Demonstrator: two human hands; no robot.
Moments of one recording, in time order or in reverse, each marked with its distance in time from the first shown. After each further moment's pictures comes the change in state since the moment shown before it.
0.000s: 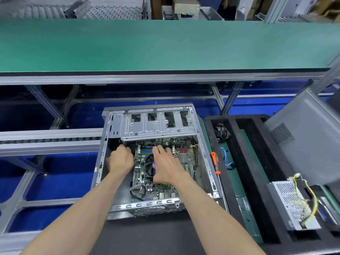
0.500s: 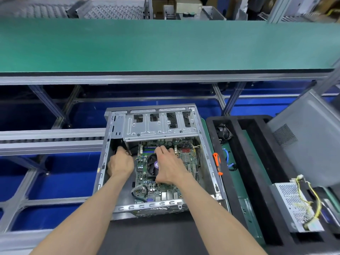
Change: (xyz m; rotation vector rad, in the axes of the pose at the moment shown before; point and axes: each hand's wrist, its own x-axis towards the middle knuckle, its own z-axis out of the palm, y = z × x) left_hand -0.011 -0.005 -0.006 -0.037 -0.008 -0.093; right_hand 0.004 0.003 0.002 0.012 0.032 0.007
